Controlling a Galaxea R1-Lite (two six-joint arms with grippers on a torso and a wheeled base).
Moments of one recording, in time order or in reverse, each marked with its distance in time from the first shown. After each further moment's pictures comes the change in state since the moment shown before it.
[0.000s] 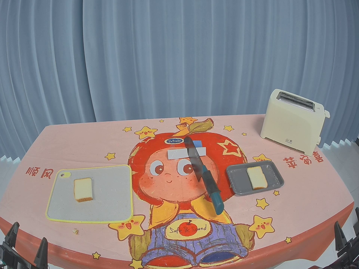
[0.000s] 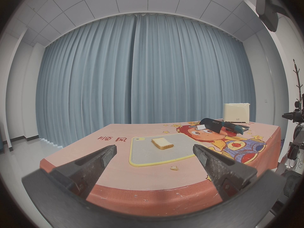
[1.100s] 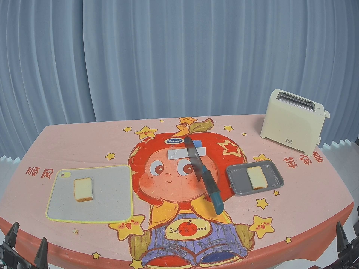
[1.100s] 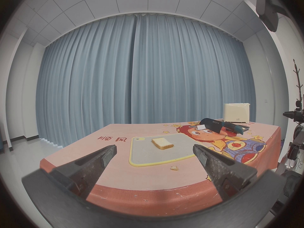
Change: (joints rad) left arm 0.000 0.000 0.000 0.000 0.000 -0.001; right arm 0.004 -0.051 0.000 -0.010 0.016 0.001
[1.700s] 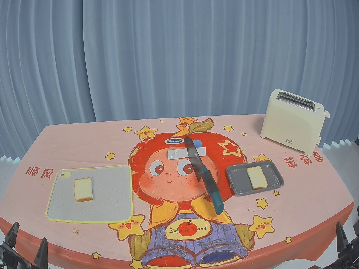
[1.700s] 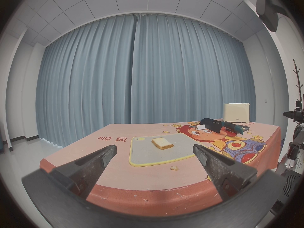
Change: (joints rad) left arm 0.000 0.000 0.000 0.000 -0.001 0.001; right arm 0.000 0.000 0.001 0.000 0.000 0.000
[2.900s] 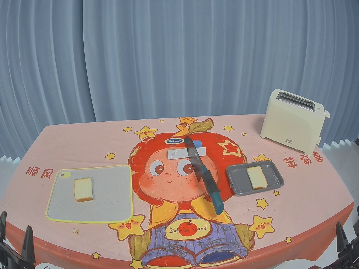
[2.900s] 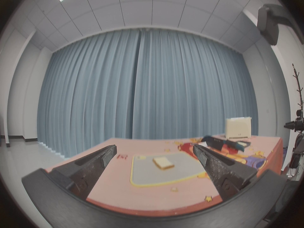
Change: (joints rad) left arm 0.000 0.000 0.000 -0.167 0.023 -0.026; right arm 0.000 0.000 0.000 0.000 0.000 0.000
